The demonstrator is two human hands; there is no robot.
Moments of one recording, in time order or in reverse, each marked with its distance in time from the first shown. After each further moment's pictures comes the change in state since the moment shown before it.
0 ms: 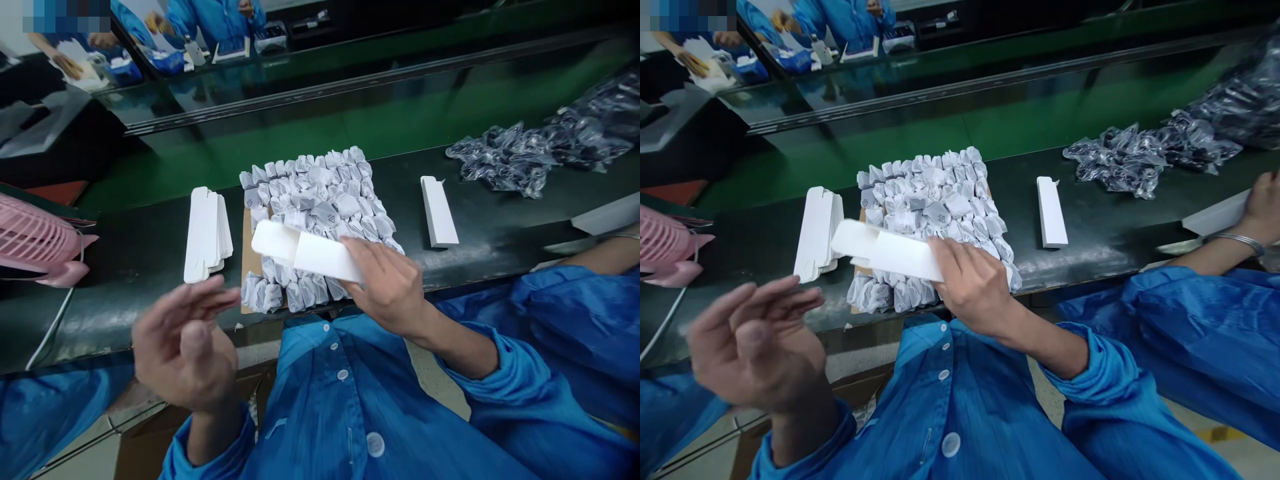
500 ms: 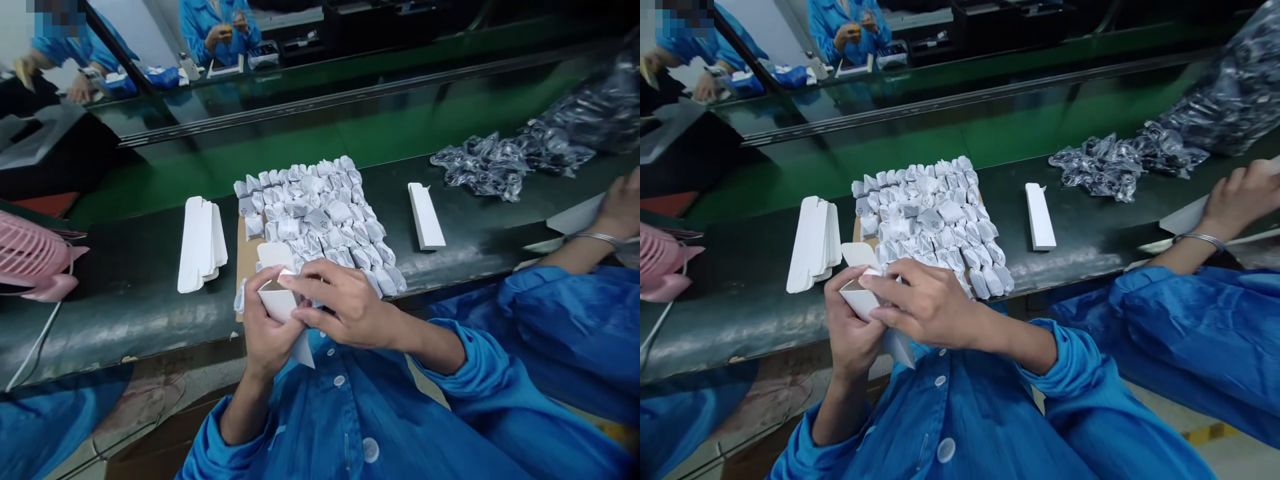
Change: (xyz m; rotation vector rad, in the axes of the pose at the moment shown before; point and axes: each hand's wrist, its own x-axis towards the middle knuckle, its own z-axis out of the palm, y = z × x) left_hand -0.017 -0.017 0.028 0.254 -0.316 -0.082; right_hand 0.019 -0.017 -0.003 0.647 -0.064 -0.031
